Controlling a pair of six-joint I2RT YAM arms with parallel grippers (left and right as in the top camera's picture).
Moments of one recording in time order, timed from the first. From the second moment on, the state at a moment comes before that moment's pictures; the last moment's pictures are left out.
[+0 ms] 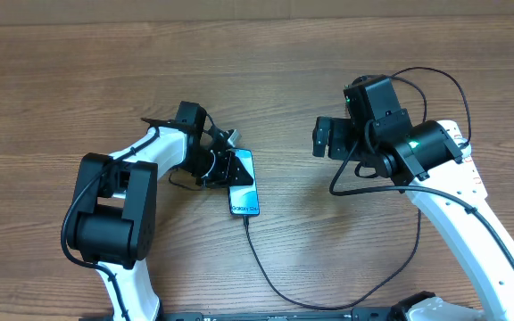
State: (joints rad) left arm -0.20 2.02 1.15 -0.68 0.73 -0.06; right arm 0.41 1.41 1.33 -0.97 0.07 0.46
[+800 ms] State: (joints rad) left arm -0.21 1.98 1.17 -0.73 0.61 -0.15; right arm 0.41 1.41 1.33 -0.98 0.07 0.46
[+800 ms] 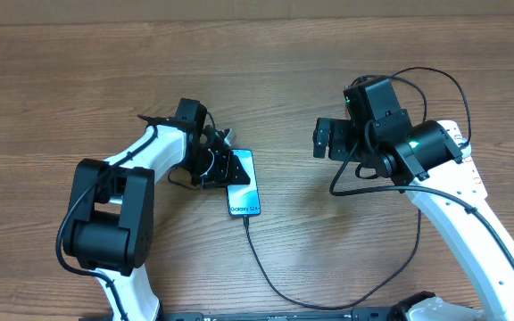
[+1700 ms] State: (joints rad) left arm -0.21 1.96 1.18 -0.64 0.55 -0.48; right arm 0.41 1.41 1.33 -0.84 -0.02 0.46
